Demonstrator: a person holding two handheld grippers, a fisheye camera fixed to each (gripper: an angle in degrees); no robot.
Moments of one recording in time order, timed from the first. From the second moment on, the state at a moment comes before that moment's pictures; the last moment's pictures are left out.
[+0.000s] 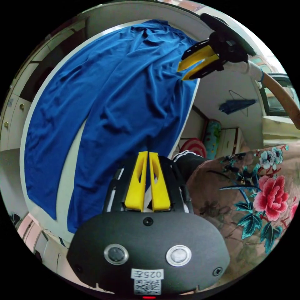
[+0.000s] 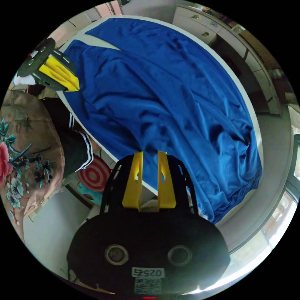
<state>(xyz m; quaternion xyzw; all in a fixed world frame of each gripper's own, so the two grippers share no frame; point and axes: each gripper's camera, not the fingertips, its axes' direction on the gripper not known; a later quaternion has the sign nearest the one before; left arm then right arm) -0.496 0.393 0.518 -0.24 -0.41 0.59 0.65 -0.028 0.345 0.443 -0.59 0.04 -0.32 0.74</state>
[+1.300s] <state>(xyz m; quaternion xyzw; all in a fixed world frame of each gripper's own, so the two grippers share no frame) -0.530 0.444 0.478 -0.27 -0.43 0.66 0.56 -0.051 0.377 0.403 -0.59 0.03 -0.33 0.74</state>
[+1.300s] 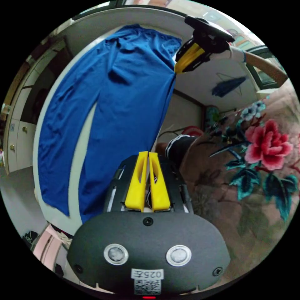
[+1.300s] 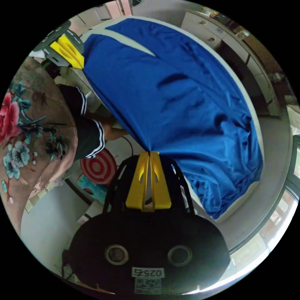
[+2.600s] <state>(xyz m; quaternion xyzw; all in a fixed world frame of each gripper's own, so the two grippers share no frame) -0.478 0.335 0.362 -0.23 -0.57 0.50 0.60 -0.147 0.318 0.501 -0.55 -0.04 -0.39 0.74</state>
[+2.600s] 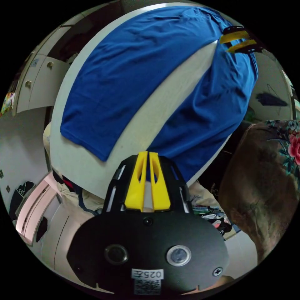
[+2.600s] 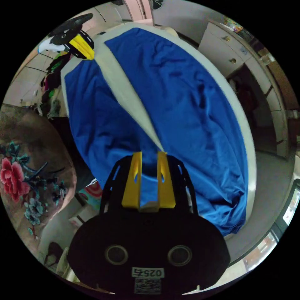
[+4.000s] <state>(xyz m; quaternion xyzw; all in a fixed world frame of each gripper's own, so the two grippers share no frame) -0.459 0.346 0.302 -0.20 -0.52 0.44 0.70 -0.205 0.326 0.454 -0.57 -0.02 -0.38 0.73</state>
